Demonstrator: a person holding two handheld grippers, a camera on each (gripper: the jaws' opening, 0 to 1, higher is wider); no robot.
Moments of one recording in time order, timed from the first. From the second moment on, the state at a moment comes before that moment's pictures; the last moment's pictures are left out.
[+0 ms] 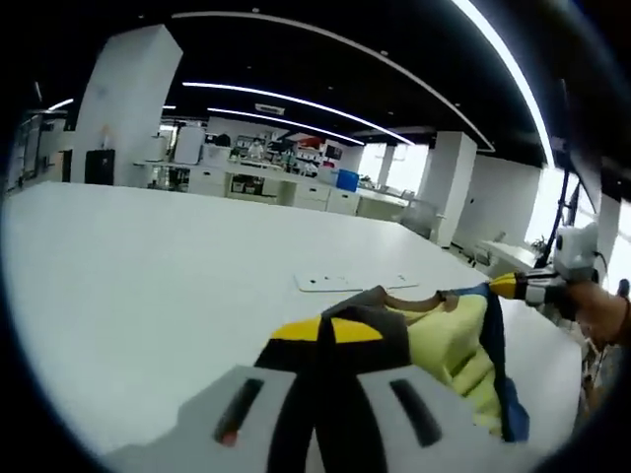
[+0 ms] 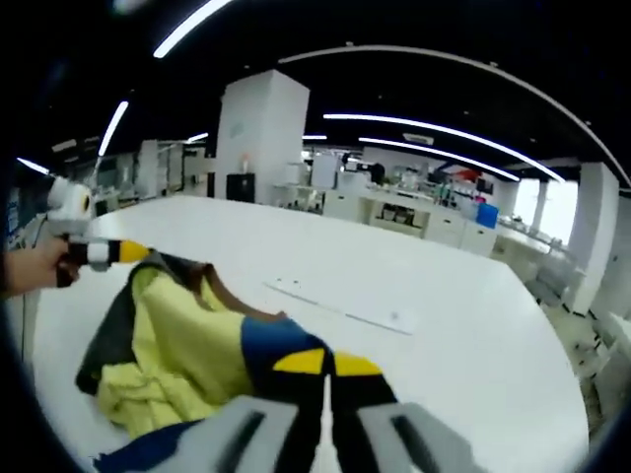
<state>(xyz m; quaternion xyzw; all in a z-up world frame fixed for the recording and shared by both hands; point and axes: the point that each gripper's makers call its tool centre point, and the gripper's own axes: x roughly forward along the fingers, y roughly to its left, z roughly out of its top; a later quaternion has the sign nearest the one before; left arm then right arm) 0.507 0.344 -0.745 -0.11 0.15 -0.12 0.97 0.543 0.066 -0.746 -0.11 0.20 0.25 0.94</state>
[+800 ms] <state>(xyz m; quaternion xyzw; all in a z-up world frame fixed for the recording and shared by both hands) 0.524 0.359 -0.831 -0.07 0.25 -0.09 0.96 0.555 0.077 -0.841 -0.12 0.31 0.25 0.91</state>
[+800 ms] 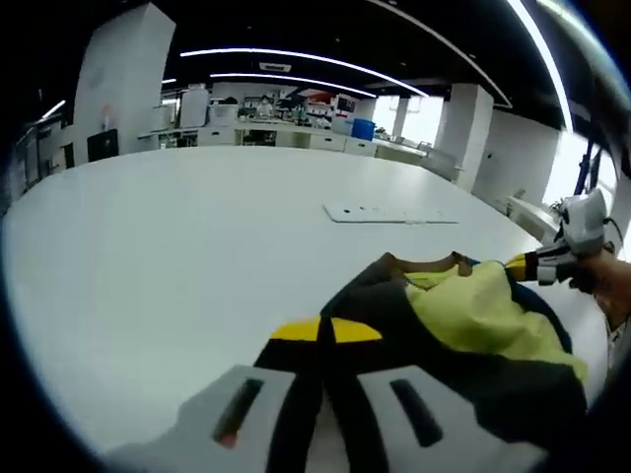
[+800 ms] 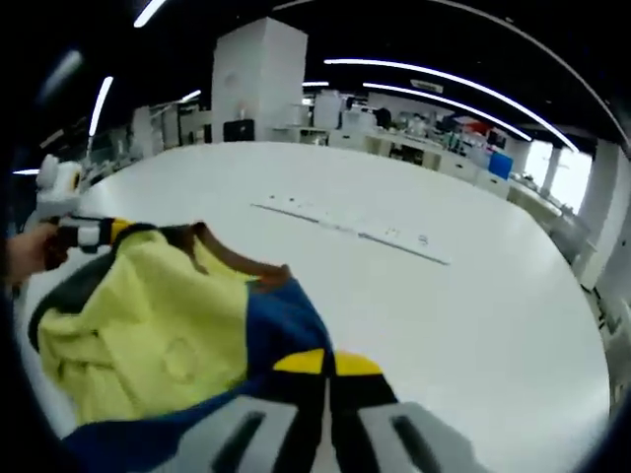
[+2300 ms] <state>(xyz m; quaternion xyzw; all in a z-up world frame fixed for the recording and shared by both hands) 0.415 0.337 -0.779 -0.04 0.22 -0.20 0.95 0.402 0.126 -0.782 -0.04 0.28 0.42 0.86</state>
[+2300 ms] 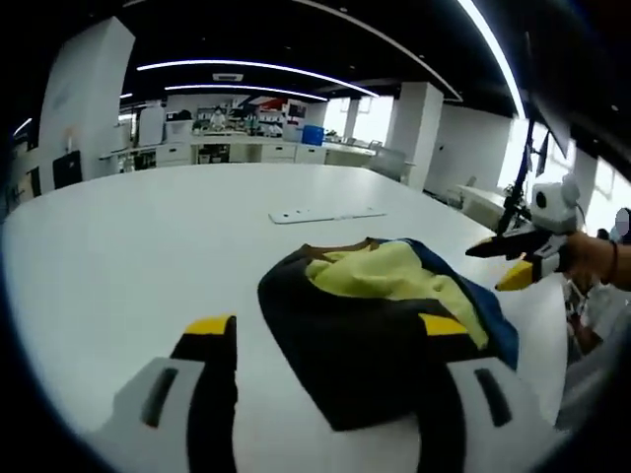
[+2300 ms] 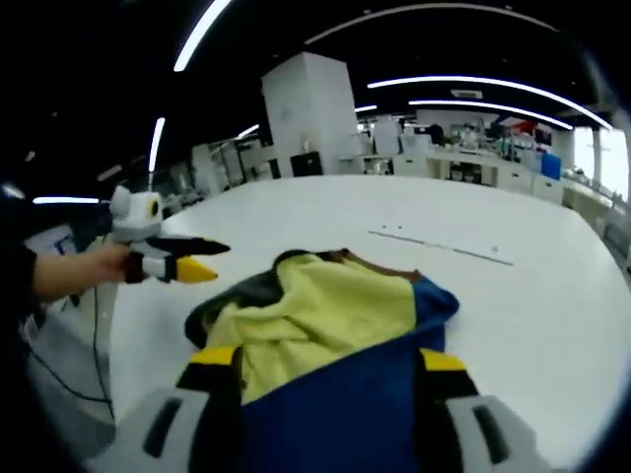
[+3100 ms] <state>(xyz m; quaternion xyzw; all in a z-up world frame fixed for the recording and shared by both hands) 0.360 0.299 -0.805 0.00 0.25 -0.27 0.93 0.289 0.165 -0.809 -0.10 0.28 0.52 0.80</state>
